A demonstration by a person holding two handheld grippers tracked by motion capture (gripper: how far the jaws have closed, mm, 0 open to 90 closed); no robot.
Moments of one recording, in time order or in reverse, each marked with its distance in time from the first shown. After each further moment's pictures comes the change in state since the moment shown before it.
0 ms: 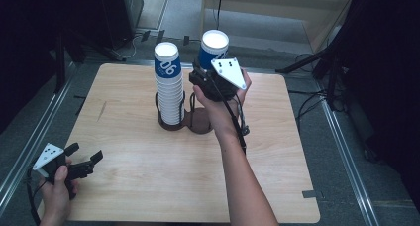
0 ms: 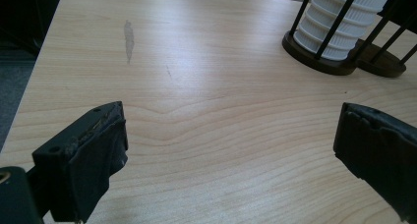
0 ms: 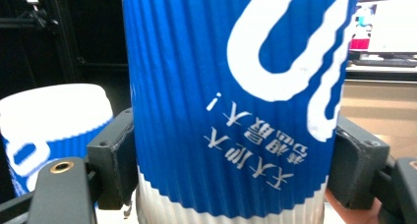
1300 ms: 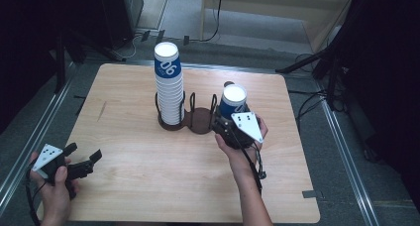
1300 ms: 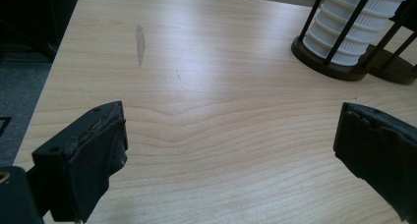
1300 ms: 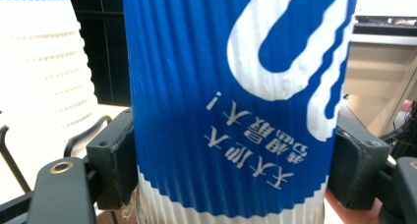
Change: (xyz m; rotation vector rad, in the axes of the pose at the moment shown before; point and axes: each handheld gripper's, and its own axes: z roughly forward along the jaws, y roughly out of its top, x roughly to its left) left arm -0.001 -0.001 -0.002 -0.017 0.035 -0.010; right arm -0.046 -0.099 -0.070 0.117 -0.063 -0.041
